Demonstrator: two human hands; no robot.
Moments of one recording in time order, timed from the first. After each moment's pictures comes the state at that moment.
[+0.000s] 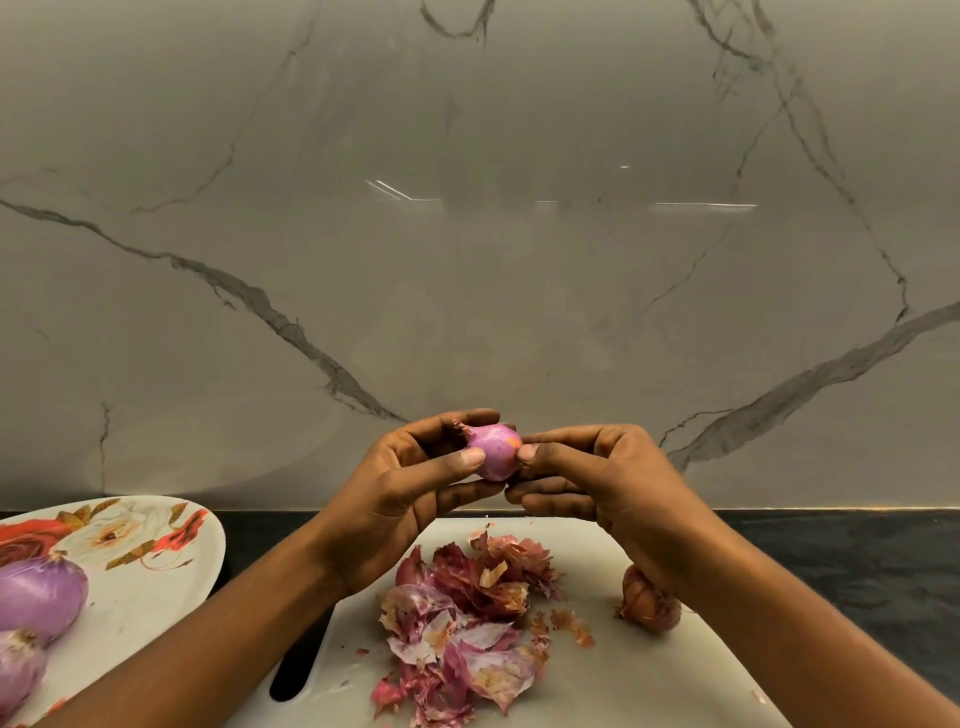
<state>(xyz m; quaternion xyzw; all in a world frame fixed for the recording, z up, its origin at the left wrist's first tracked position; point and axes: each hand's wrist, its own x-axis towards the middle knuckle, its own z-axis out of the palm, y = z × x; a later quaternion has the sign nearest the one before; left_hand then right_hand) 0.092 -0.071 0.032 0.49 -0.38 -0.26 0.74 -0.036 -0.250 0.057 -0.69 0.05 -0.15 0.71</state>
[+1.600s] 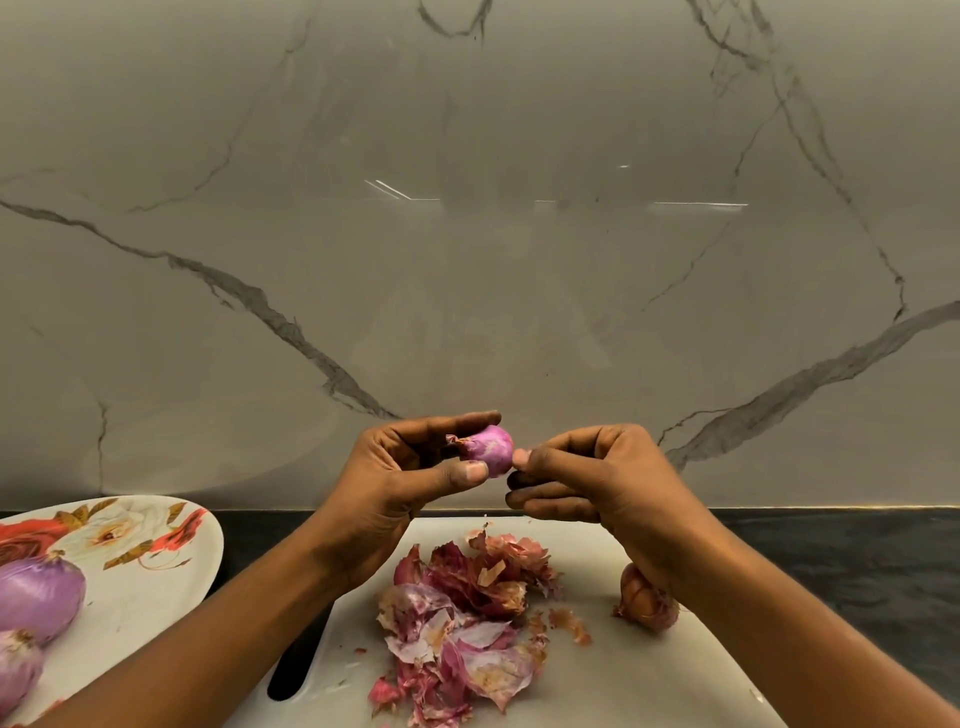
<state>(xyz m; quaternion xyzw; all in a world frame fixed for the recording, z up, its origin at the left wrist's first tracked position) 0.095 -0.071 0.029 0.54 -0.39 -0.16 0.72 -0.038 -0.250 0.057 -0.71 0.07 -0.16 0.69</state>
